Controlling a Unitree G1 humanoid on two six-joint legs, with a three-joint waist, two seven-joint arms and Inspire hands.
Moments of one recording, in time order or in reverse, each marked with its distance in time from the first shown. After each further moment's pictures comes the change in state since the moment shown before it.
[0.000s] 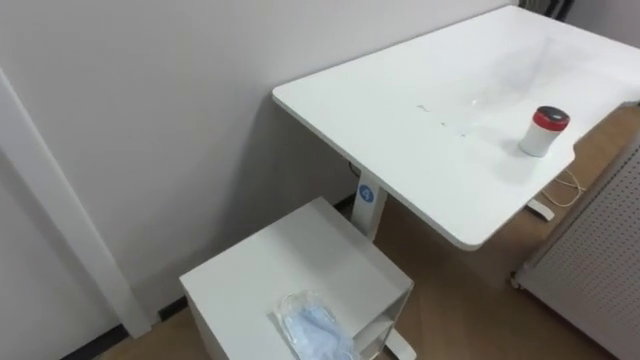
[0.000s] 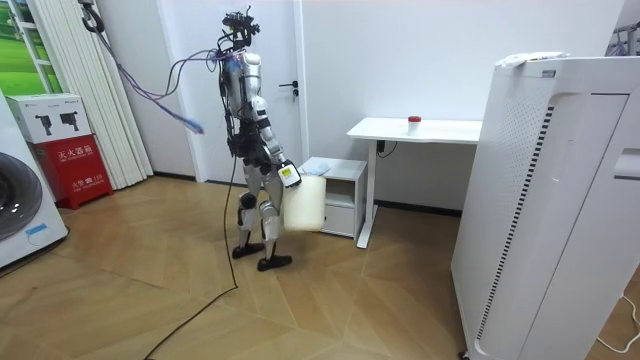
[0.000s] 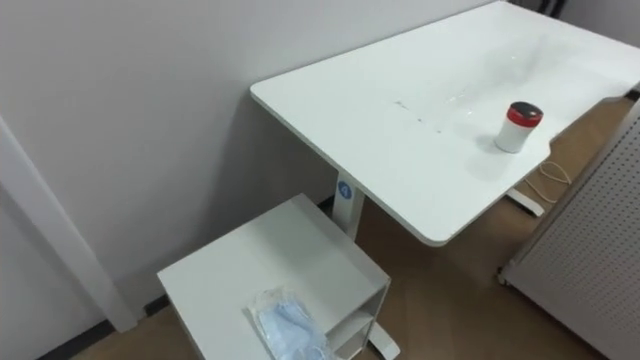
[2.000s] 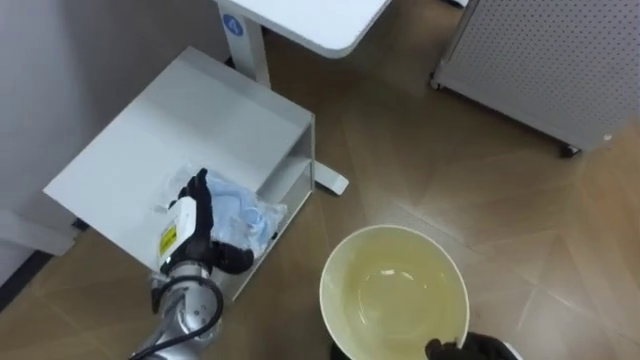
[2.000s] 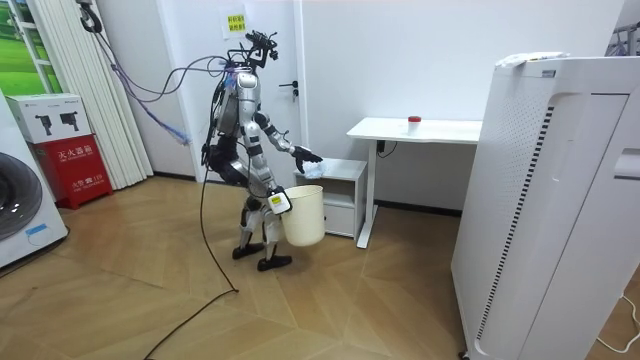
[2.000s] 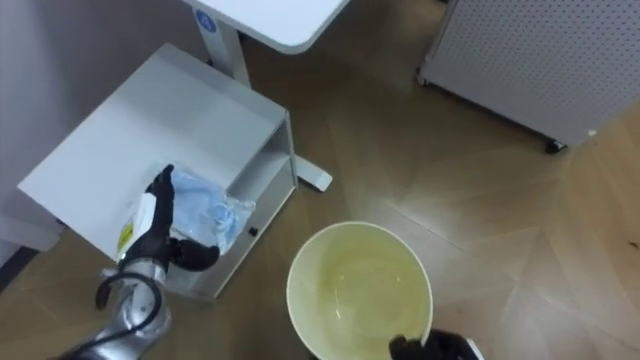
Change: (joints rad) left arm -0.611 -0.018 -0.299 0.306 0.162 -0.079 0.232; right arm -0.355 -0.010 0.312 -0.046 0.186 -0.042 -0.073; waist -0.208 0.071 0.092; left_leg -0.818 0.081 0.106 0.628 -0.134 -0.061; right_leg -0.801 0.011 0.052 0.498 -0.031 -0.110
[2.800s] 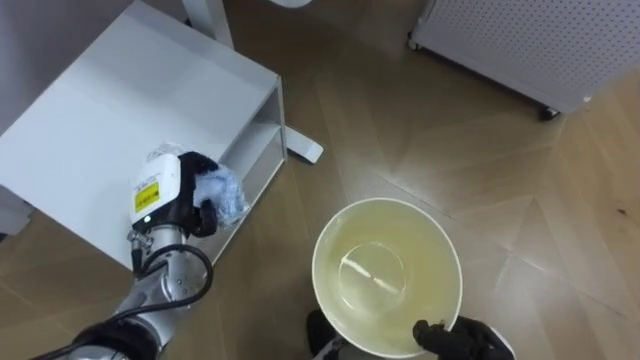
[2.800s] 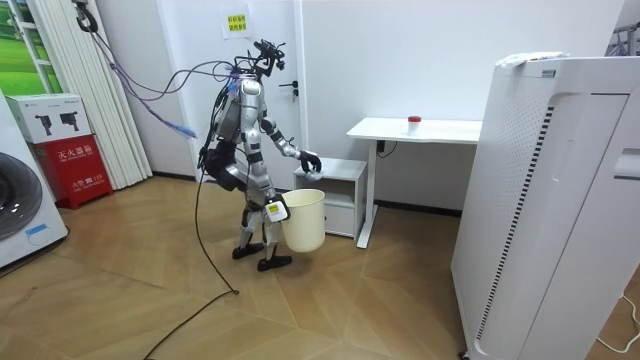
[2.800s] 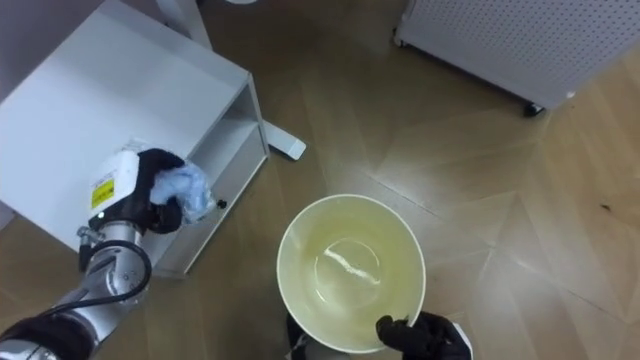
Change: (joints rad) left arm -0.108 0.085 -0.067 0.062 0.127 0.066 0.084; right arm -0.023 0.002 0.043 -0.035 0.121 0.013 0.013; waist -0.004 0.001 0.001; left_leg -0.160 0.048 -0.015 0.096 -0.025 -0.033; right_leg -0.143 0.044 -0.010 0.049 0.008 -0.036
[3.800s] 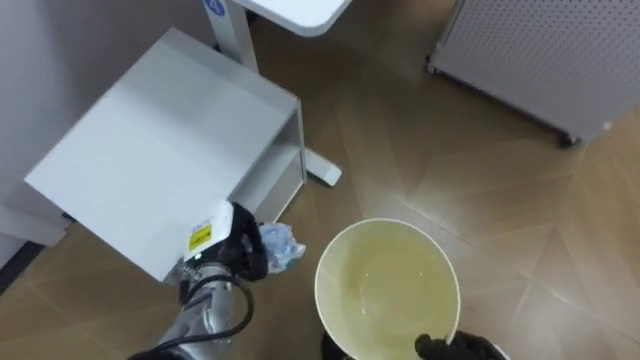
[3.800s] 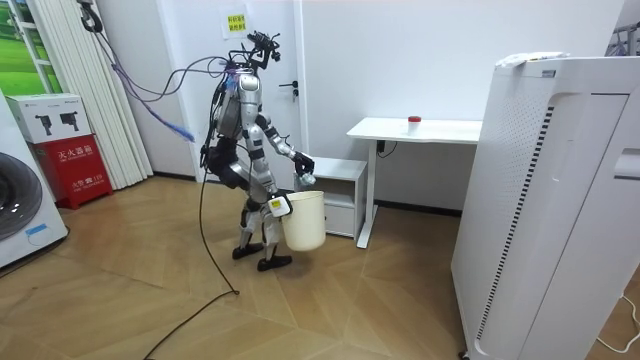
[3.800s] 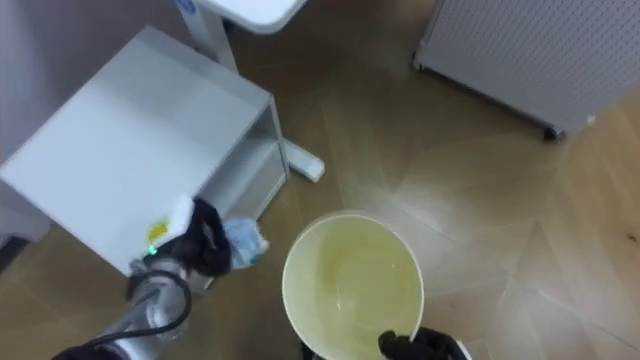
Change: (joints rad) left arm 0.105 -0.195 -0.124 -0.069 -0.034 -0.029 -0.128; right arm -0.010 0.039 0.088 0.078 0.095 -0.046 -0.018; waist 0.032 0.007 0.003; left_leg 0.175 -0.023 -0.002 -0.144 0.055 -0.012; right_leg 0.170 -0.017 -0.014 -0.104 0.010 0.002
